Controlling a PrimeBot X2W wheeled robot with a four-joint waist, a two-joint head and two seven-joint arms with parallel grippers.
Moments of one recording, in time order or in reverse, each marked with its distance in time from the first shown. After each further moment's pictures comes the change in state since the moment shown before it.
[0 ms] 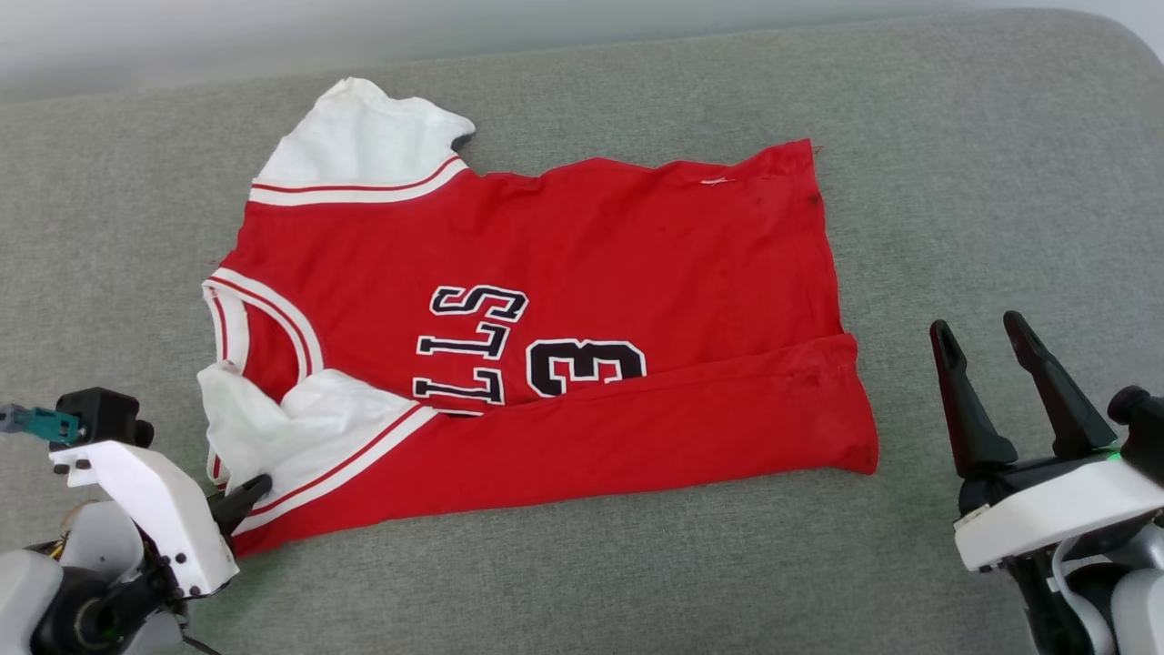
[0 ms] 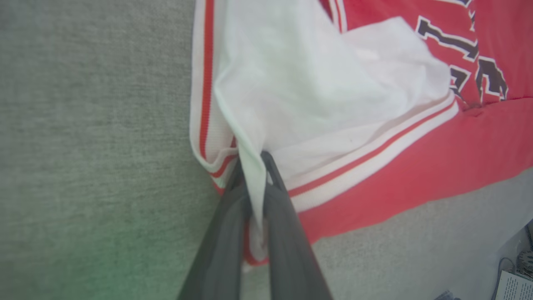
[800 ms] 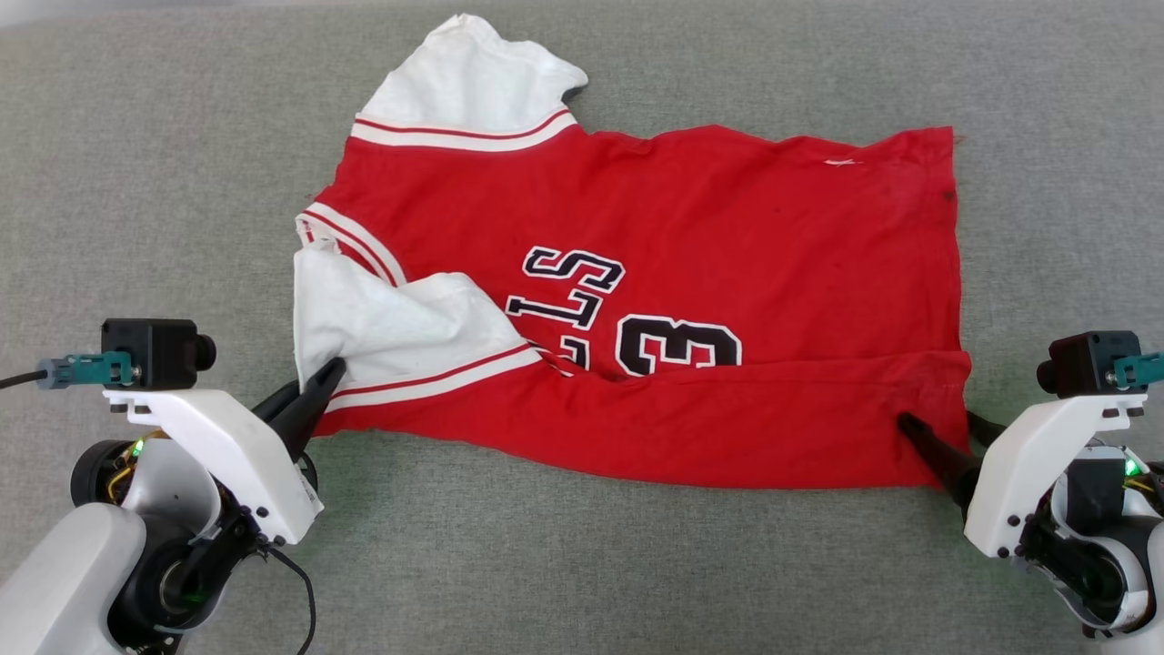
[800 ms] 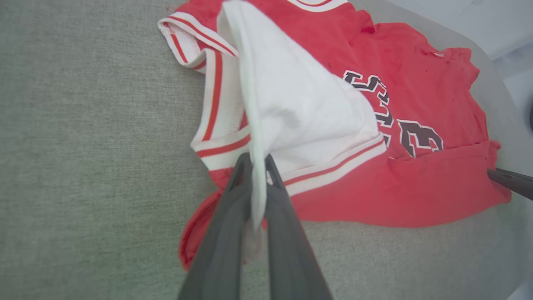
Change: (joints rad) left arm -0.072 -0.063 -0.011 -0.235 0.160 0.036 -0.195; right arm -0.095 -0.044 -0.039 0.138 0.135 0.000 0.735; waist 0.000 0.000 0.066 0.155
